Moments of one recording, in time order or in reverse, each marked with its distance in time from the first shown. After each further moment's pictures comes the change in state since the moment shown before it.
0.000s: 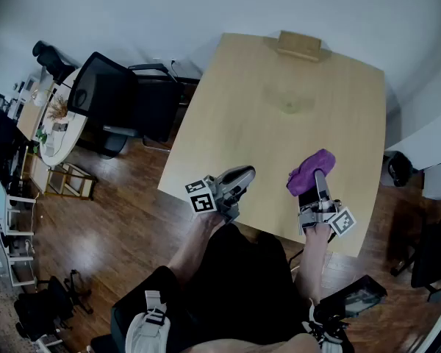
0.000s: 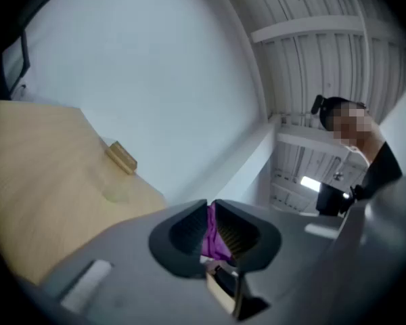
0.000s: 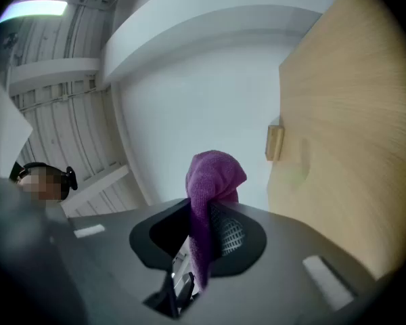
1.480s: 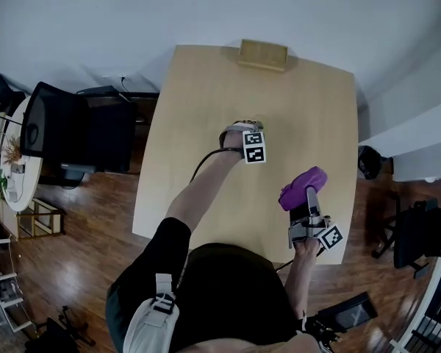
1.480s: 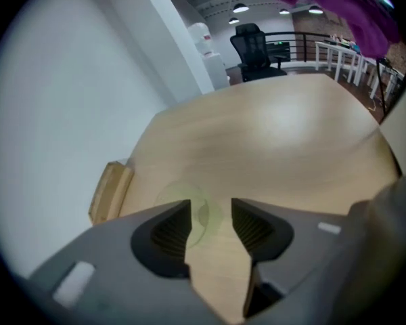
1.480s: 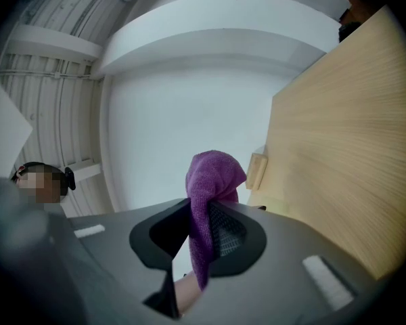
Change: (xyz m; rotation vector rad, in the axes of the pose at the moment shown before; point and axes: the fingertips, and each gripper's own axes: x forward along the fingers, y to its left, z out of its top) left arm 0.218 0.326 -0.083 1.332 1.285 0.078; right arm 0.028 -0.033 0.058 -0.143 -0.148 -0.205
